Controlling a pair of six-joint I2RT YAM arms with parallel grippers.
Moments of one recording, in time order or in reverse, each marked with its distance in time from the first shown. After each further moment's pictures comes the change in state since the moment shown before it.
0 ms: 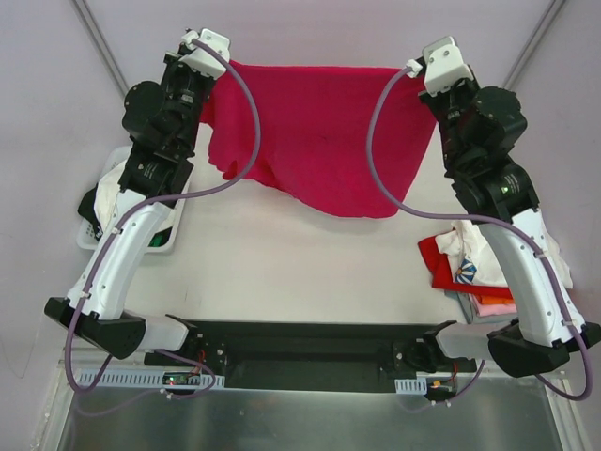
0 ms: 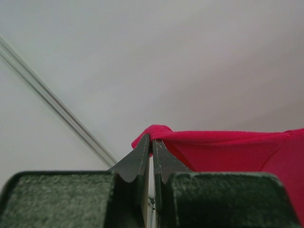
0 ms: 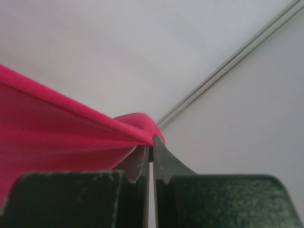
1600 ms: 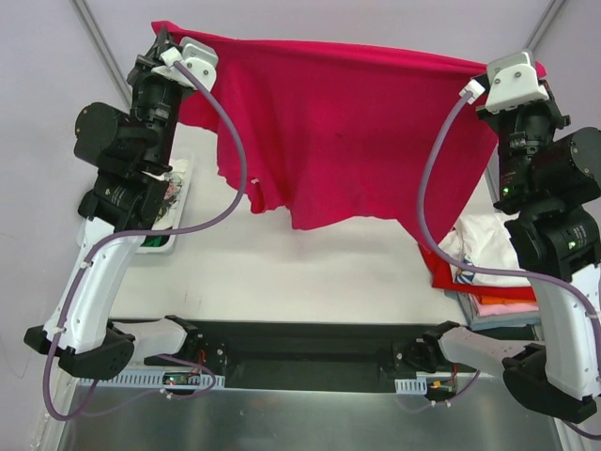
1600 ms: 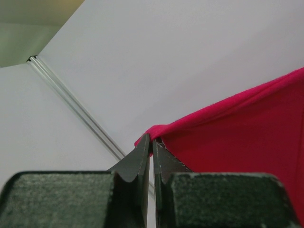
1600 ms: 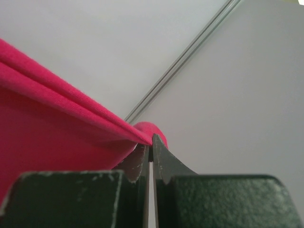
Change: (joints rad) left arm -0.053 -0.116 0.068 -0.005 0.030 0.241; right arm -0.002 -0.187 0.058 0.022 0.028 -0.218
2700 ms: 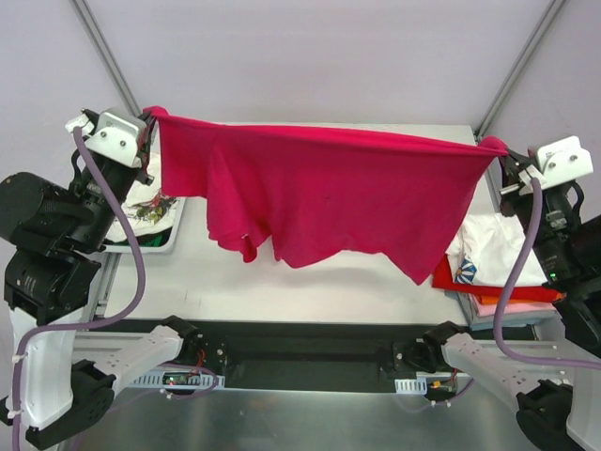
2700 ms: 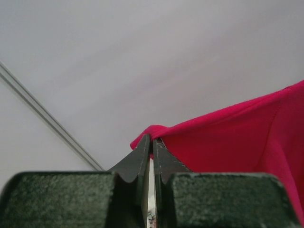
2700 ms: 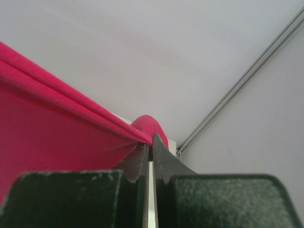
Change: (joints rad) left arm 0.002 -0.301 -0.004 -0.544 0.142 -0.404; right arm 0.000 -0.267 -0.095 -0.410 -0.298 0.453
